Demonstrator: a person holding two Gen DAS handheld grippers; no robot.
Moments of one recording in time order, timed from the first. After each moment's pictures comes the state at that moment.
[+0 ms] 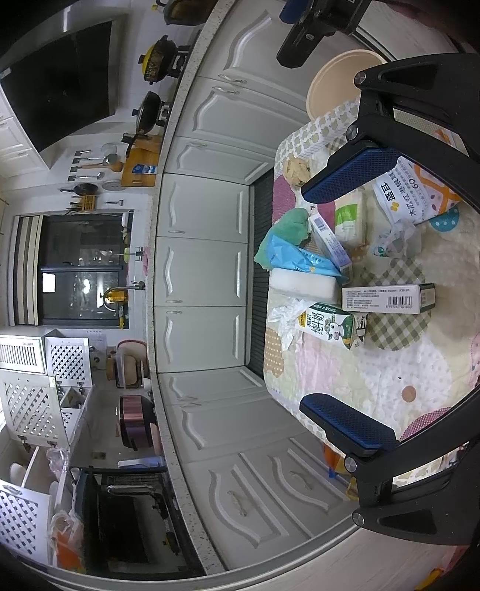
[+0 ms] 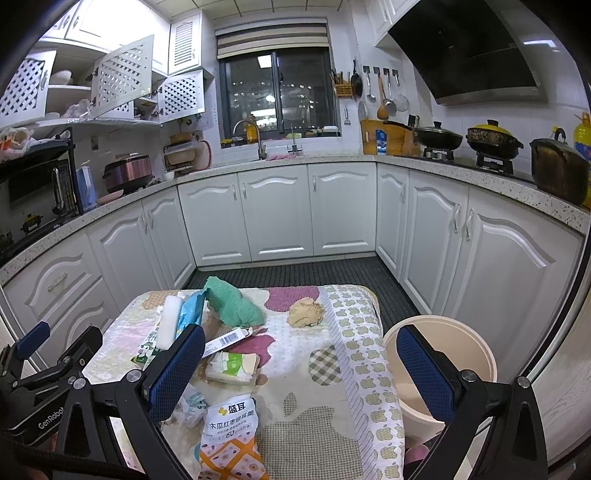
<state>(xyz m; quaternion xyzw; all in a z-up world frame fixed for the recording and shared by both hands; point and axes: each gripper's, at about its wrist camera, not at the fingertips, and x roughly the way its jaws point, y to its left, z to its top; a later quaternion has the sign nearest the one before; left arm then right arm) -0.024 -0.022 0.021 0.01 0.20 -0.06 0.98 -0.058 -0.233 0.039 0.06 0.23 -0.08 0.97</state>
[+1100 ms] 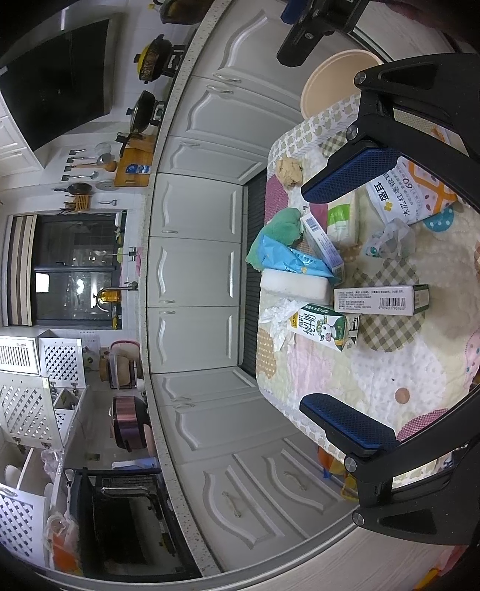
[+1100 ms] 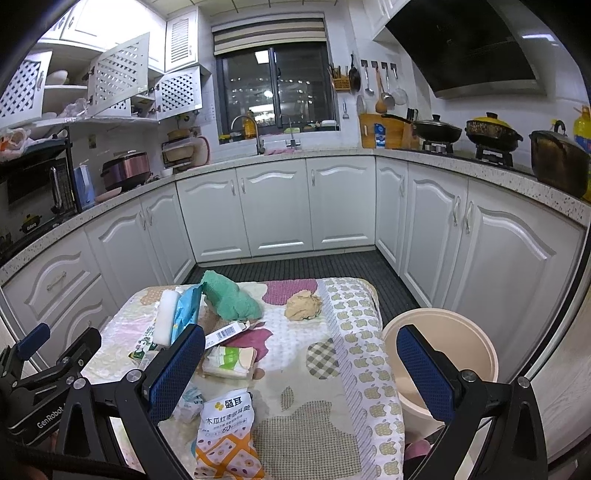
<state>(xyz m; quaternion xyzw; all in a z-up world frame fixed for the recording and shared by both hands) -0.023 -0.025 0.016 0.01 0.22 -0.06 0.97 -0.058 -0.238 0.034 0.06 0.24 -0.08 0.96</state>
